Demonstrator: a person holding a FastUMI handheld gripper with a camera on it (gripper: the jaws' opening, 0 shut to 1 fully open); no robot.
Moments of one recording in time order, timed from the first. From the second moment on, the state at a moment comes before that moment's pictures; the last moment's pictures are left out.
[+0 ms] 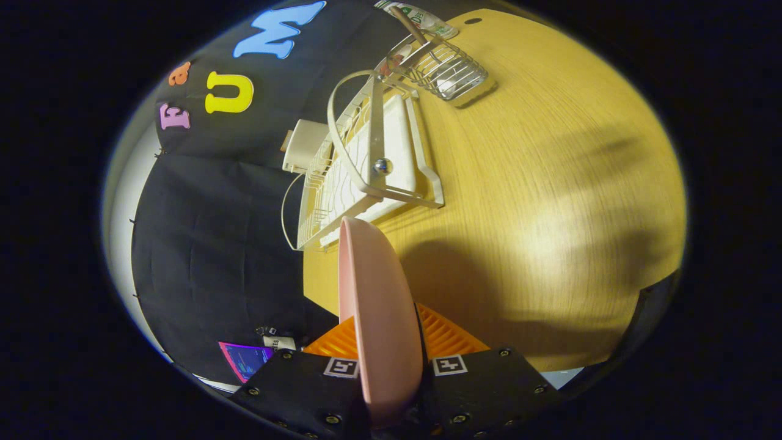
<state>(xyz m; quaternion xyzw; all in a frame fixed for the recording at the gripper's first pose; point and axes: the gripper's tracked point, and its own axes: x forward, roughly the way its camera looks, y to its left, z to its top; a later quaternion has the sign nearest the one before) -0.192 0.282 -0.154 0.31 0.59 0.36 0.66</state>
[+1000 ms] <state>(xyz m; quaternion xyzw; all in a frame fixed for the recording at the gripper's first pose) -0.182 0.286 -0.170 0.35 0.60 0.31 0.65</state>
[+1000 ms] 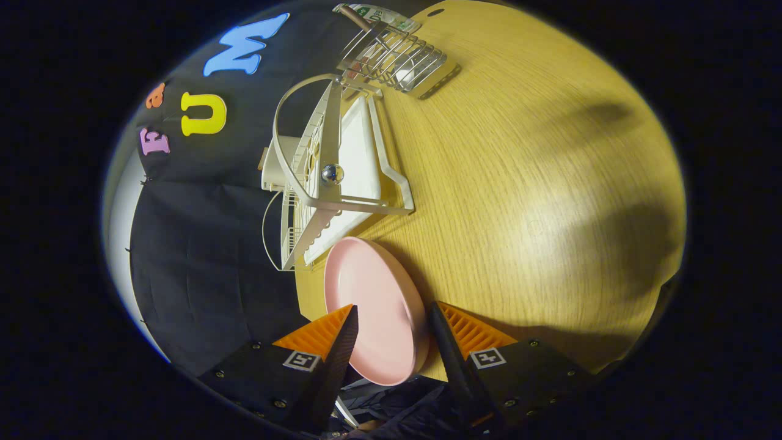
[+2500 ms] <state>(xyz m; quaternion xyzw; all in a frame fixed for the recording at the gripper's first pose) 0.155 0.221 -0.075 0.27 0.34 0.17 0.89</state>
